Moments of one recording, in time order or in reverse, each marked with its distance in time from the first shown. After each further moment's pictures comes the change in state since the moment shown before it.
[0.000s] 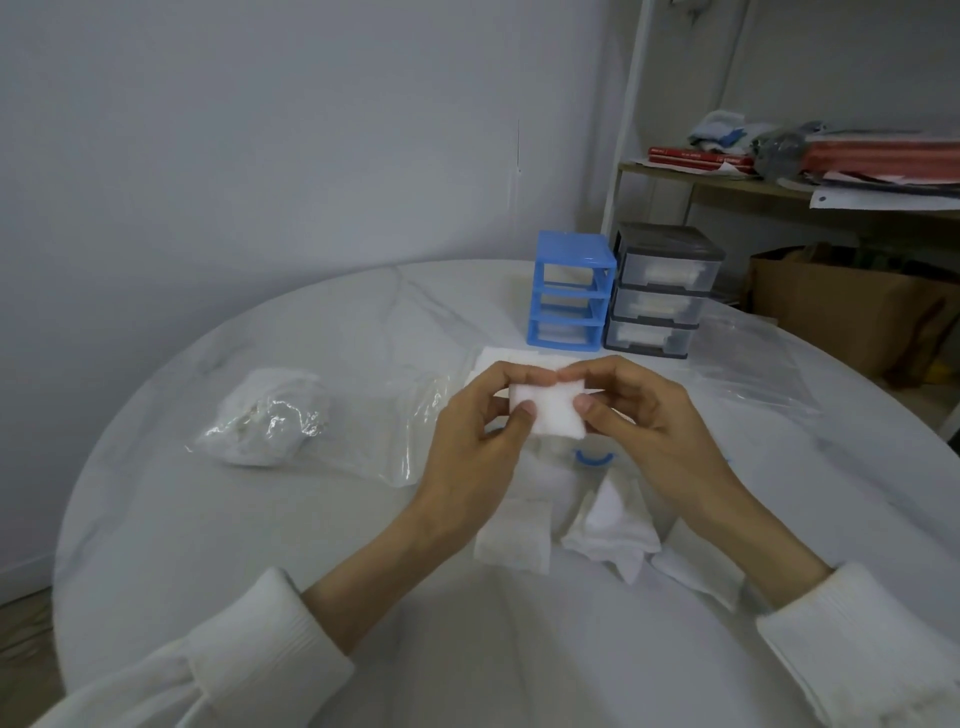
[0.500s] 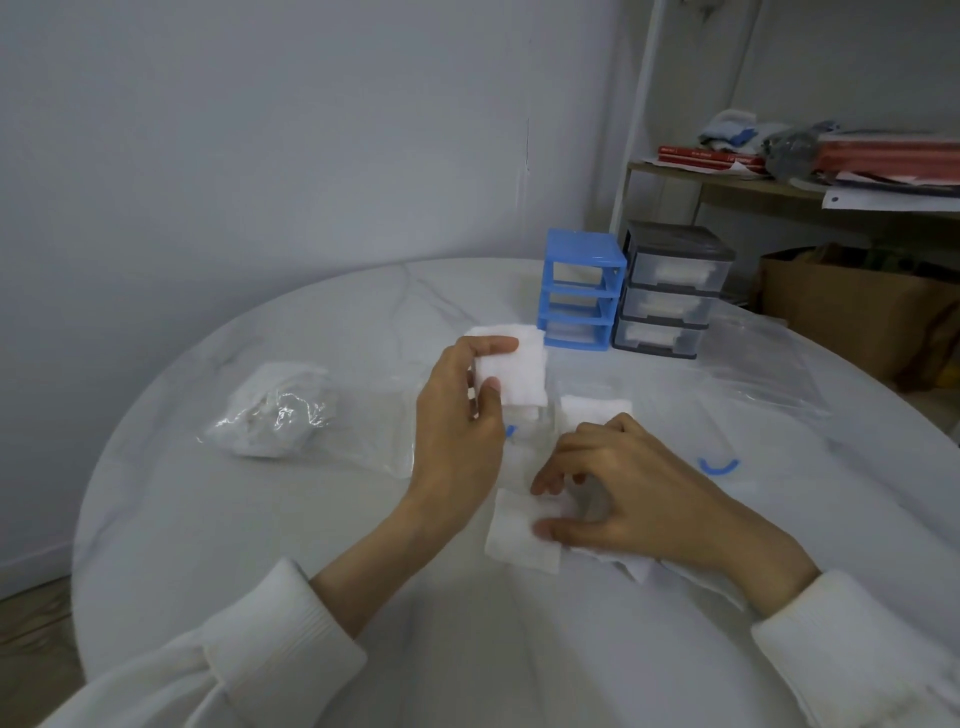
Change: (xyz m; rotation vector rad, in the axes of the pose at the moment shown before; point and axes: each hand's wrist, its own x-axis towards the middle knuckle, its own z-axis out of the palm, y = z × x) left_hand 0.007 -0.006 -0.010 0.178 0.248 0.051; right_hand -0.012 -0.001 0.005 -0.853 -0.518 -0.263
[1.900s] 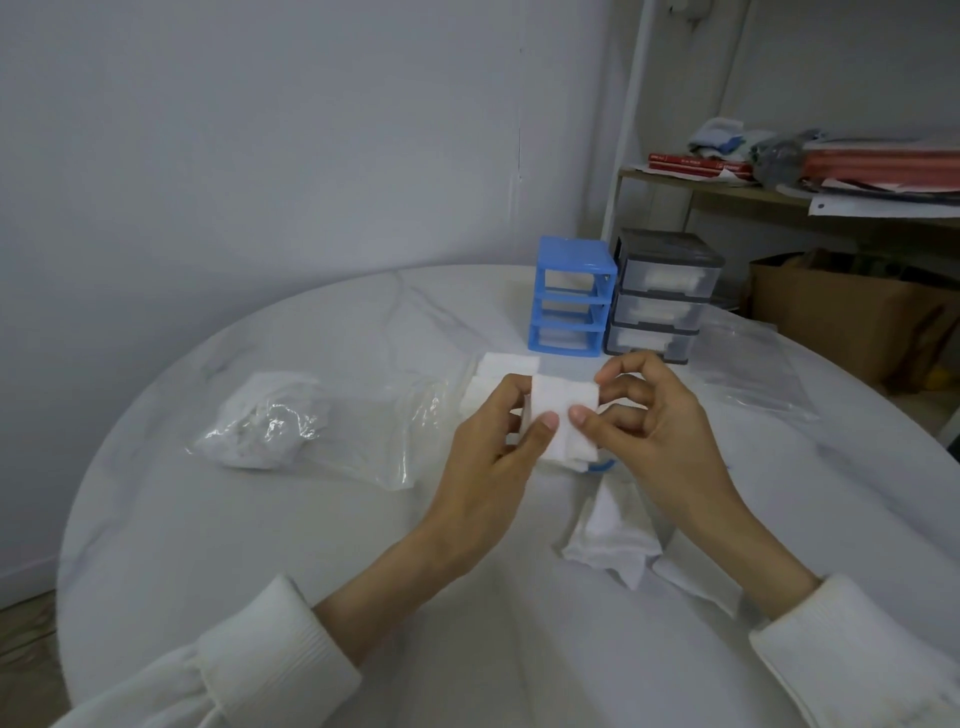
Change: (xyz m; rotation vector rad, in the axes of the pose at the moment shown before) left_hand -0.015 0.005 0.012 -0.210 -0.329 -0.079; right_hand 0.007 -0.001 -0.007 0.832 0.633 0.369
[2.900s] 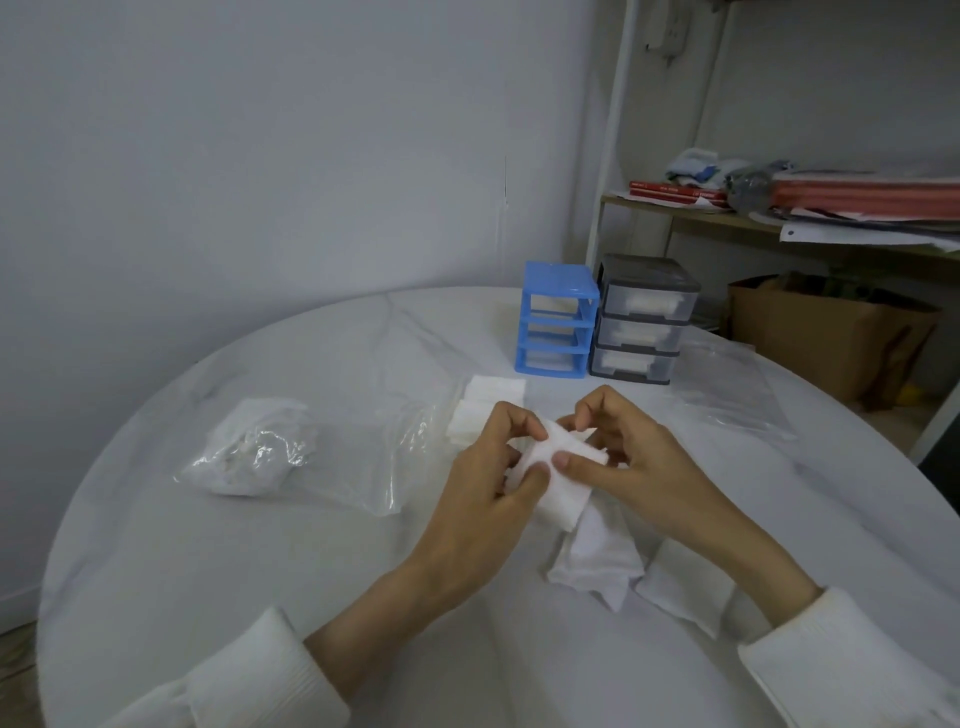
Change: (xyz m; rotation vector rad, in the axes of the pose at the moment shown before) left_hand -0.006 -0.001 0.002 0.046 -0.084 -0.004; right_hand 0.005 0.005 -0.016 -0.212 -0.253 0.044
